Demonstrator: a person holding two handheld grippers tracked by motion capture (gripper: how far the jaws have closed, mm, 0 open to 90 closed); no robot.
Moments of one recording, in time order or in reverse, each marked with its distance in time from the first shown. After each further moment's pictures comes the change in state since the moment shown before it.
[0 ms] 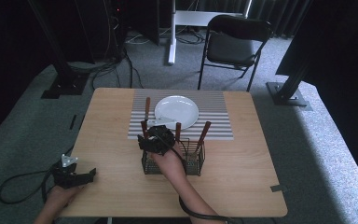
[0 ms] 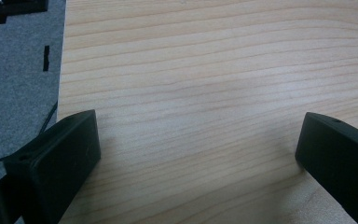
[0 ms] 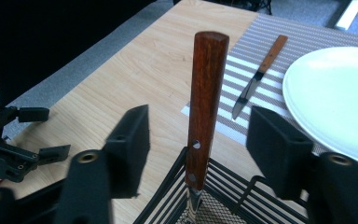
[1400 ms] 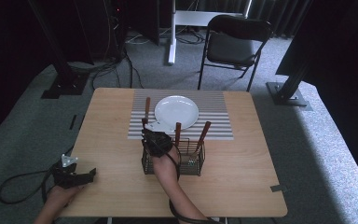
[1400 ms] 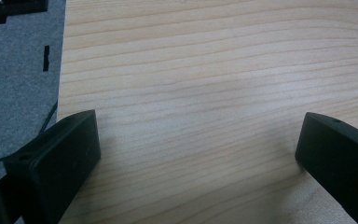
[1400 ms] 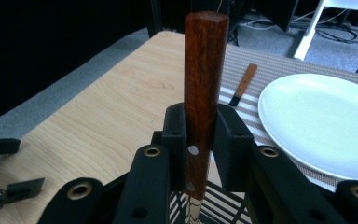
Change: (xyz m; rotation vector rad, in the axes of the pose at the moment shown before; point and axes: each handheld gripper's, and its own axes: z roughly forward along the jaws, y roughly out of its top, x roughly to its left) left arm 0.000 0.000 0.000 0.000 0.000 0.000; right arm 0.015 -0.008 -0.002 -0.148 -0.119 -0.006
